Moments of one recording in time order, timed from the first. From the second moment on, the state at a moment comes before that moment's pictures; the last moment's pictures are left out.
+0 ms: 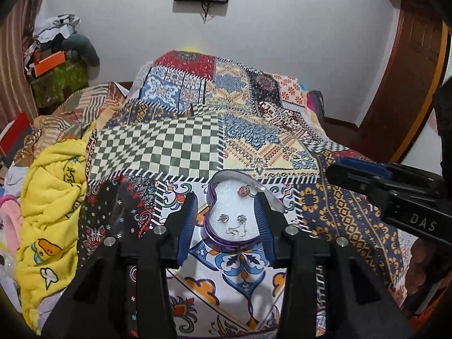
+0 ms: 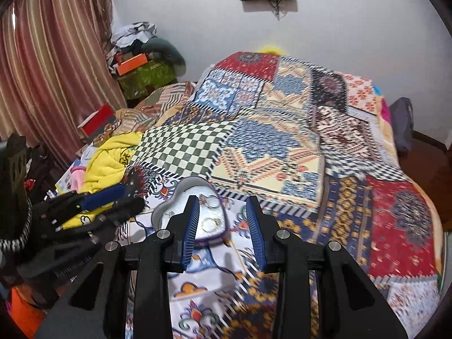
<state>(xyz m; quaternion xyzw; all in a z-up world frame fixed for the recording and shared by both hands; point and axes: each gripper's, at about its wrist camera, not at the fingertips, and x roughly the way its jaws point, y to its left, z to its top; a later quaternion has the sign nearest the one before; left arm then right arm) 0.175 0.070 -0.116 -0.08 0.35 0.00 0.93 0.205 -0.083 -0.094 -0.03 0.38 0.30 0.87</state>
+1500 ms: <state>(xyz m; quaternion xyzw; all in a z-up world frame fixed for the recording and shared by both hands) 0.182 -0.067 -0.201 0.00 0.48 -0.12 0.87 0.158 -0.204 -0.155 0.00 0.47 0.21 0.86</state>
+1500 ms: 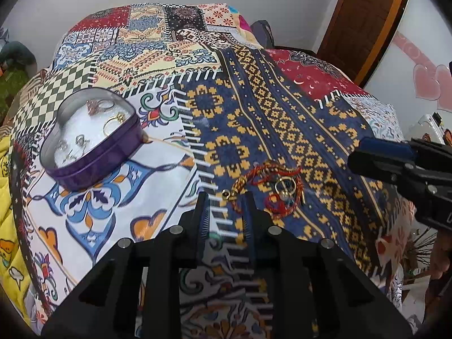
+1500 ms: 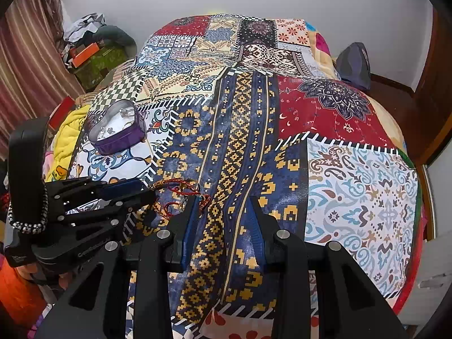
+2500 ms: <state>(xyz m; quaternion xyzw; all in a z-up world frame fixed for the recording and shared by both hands) 0.155 0.000 -0.160 -0.04 0.41 -0.05 0.91 0.159 -0.171 -0.162 -0.02 0.48 0.24 0.85</state>
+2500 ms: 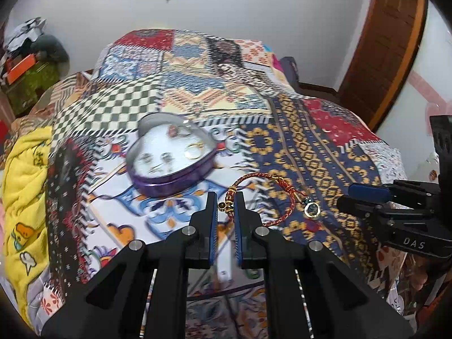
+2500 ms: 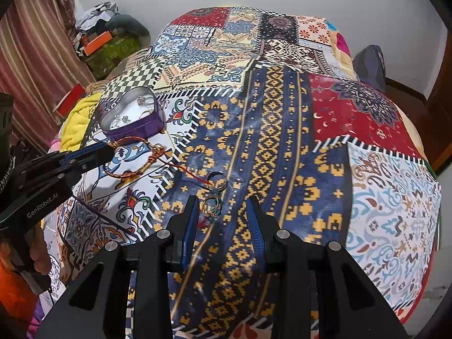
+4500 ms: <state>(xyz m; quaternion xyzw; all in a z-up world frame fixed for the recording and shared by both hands) 0.147 0.051 -0.099 -0.05 0.31 0.02 0.95 0.182 -0.096 -0.091 0.00 0.38 0.31 0.87</state>
